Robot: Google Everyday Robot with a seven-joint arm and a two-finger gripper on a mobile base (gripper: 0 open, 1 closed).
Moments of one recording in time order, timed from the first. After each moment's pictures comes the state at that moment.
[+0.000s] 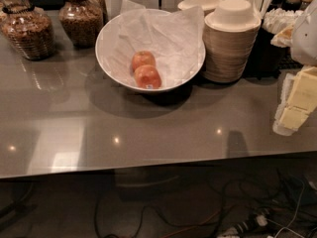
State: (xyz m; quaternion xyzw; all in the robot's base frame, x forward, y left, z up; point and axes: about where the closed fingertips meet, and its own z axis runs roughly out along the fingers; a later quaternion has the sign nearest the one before) arm 0.438 -0.217 0.976 -0.60 0.78 -0.03 0.16
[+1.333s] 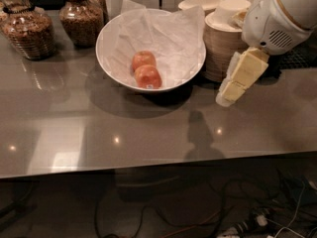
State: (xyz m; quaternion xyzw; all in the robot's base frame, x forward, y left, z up) arm 0.503 -0.142 0.983 -0.61 0.74 0.03 0.29
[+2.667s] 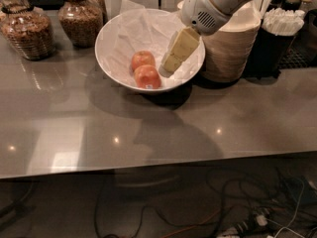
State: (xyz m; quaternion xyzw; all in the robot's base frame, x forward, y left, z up) arm 0.591 -0.040 0.974 -0.60 0.73 0.11 0.31
